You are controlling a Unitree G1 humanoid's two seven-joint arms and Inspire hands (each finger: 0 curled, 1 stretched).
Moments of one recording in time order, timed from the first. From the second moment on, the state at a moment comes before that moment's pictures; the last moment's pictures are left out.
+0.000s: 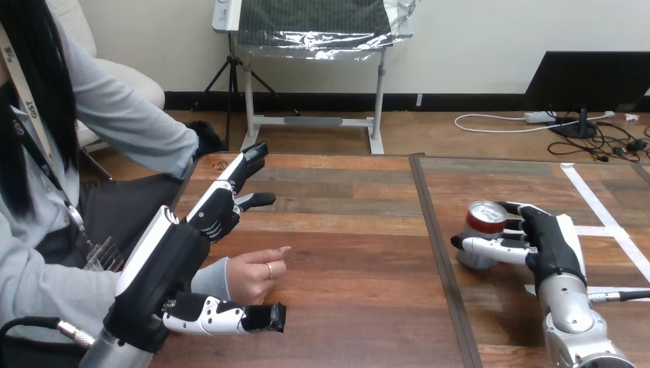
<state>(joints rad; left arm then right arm) -0.01 0.28 0.05 0.46 -0.26 -1.03 -0.63 -0.62 -0.30 -0.12 1.34 -0.16 -0.35 -0.16</state>
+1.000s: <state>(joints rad) -0.01 0.28 0.05 0.46 -0.26 -1.04 -0.63 -0.62 -0.28 -0.12 1.34 -0.16 -0.35 -0.20</state>
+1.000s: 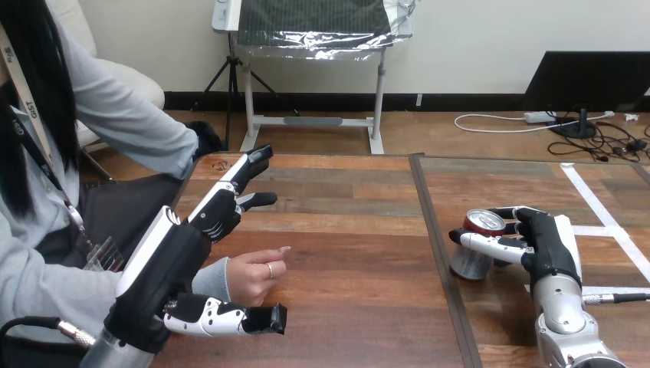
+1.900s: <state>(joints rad) -0.01 0.28 0.06 0.46 -0.20 -1.04 -0.60 -0.62 -0.28 -0.12 1.34 -0.16 -0.35 -0.20</state>
